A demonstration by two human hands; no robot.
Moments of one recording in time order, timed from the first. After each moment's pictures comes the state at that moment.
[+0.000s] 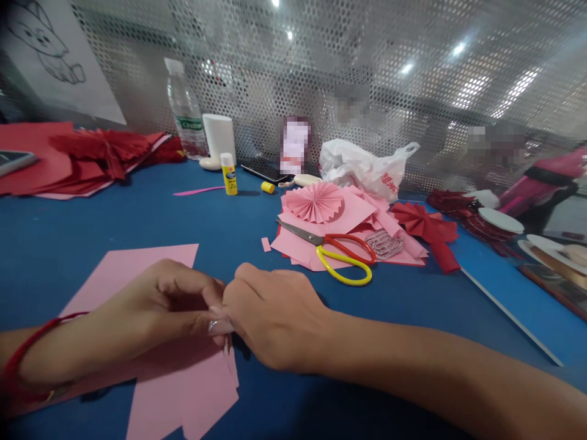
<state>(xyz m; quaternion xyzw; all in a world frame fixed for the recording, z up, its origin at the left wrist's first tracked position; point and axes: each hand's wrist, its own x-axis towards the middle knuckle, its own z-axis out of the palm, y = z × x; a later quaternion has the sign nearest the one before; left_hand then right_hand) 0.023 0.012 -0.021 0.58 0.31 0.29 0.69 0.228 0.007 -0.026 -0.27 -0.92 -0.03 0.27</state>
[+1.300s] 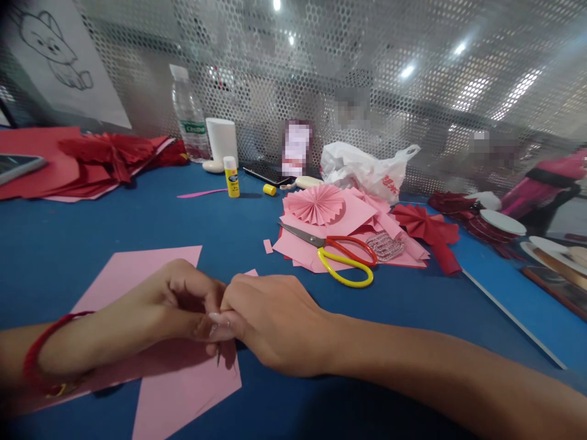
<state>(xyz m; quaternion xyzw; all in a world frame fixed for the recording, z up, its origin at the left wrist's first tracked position) 0.021 0.015 -0.015 0.55 0.30 0.25 0.74 0.224 0.007 -0.013 -0.29 -0.90 0.23 0.22</state>
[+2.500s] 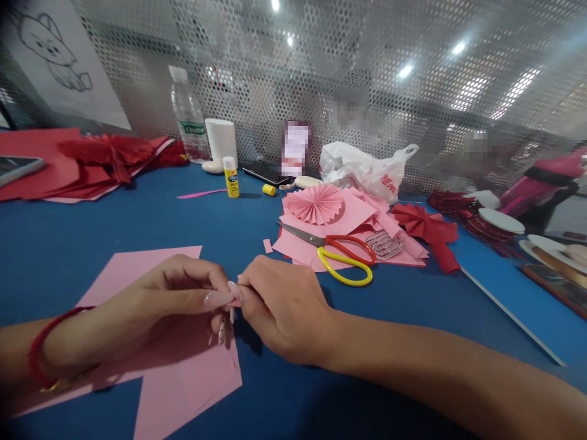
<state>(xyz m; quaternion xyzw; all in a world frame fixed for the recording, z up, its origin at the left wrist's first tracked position) 0.022 0.014 -0.018 0.44 0.25 0.30 0.81 0.227 0.006 -0.024 -0.27 -0.86 0.10 0.42</state>
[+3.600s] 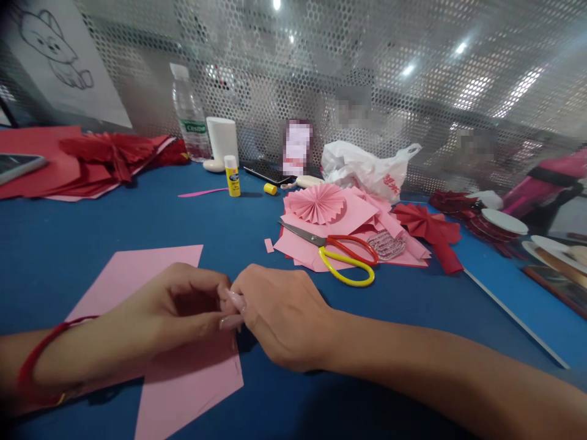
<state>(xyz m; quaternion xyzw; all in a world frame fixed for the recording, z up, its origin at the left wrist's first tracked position) 0.023 0.015 -0.015 0.63 0.31 0.28 0.65 0.232 0.006 -0.024 -0.28 -0.90 0.12 0.31</state>
